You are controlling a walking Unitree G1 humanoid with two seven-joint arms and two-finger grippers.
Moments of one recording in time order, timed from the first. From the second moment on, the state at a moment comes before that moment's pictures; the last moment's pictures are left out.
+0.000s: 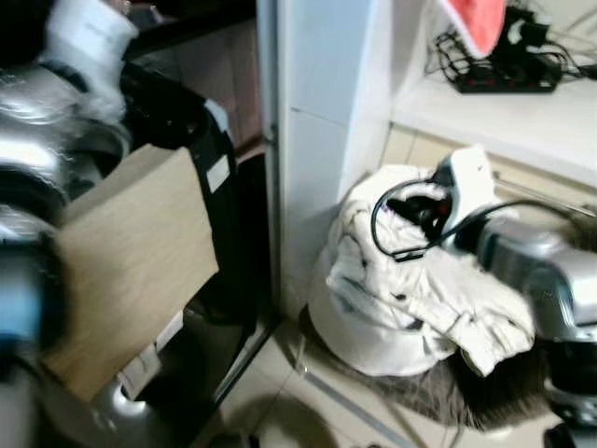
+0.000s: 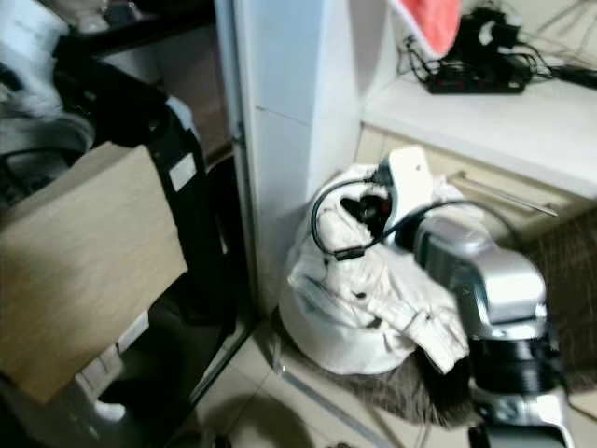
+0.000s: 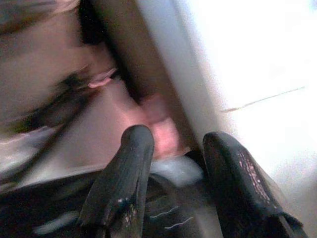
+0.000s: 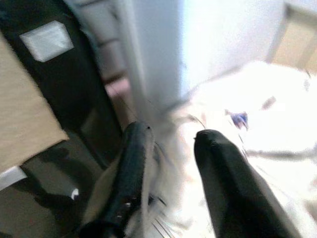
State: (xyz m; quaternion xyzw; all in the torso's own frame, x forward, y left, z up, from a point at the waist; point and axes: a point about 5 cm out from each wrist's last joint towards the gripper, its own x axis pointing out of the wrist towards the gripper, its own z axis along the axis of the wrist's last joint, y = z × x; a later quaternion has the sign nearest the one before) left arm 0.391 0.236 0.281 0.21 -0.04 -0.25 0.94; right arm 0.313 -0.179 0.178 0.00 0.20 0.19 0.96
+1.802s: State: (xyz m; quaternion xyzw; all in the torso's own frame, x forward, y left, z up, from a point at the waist) left arm 0.251 0.099 0.169 0.08 0.12 -0.53 0.84; right arm 0.347 -0.182 0.057 -0.05 0.37 0.13 0.92
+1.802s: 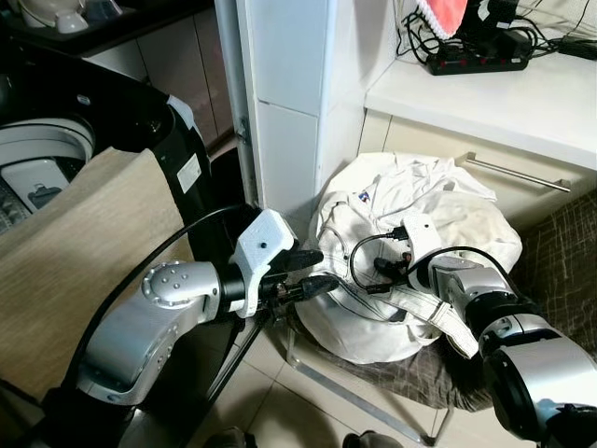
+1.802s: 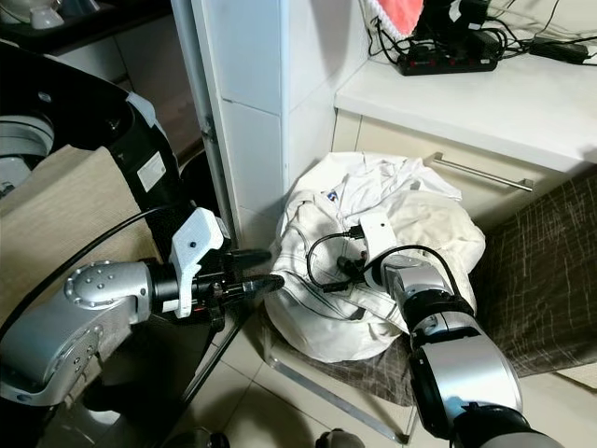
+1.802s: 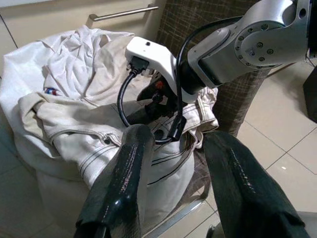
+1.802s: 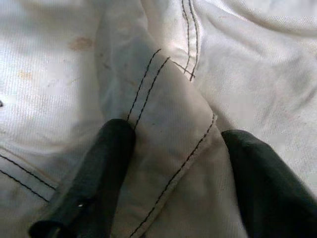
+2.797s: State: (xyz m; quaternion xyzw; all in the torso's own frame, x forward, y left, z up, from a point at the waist) left arm 0.263 0.091 0.171 0.08 0.10 -0.51 0.85; right arm 0.358 -0.199 0.084 0.08 0.33 0.14 0.93
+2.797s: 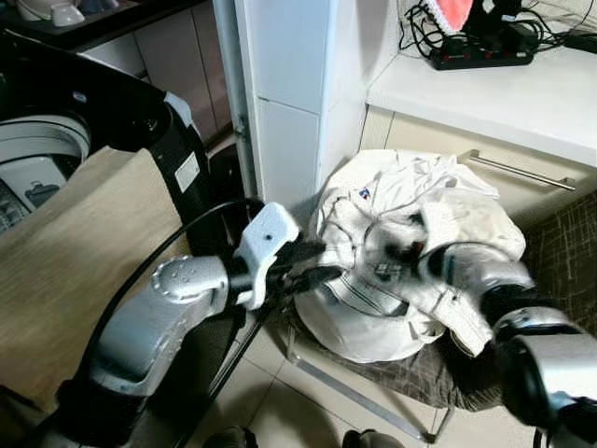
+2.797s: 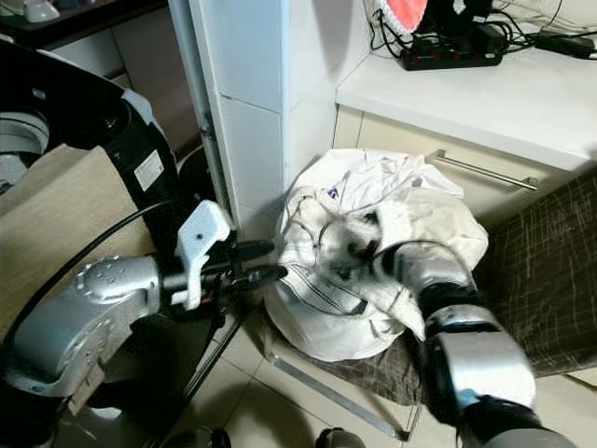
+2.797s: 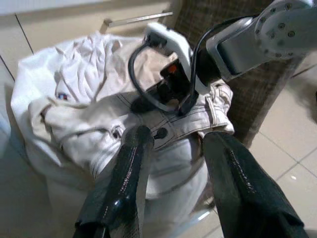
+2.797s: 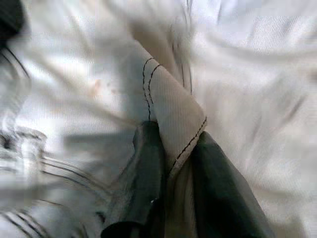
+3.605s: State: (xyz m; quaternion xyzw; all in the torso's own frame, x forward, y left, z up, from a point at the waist) left arm 0.274 0.039 0.167 0.23 -0.03 -0.55 0.80; right arm 0.317 -0.216 0.220 0.23 0.12 0.34 0.90
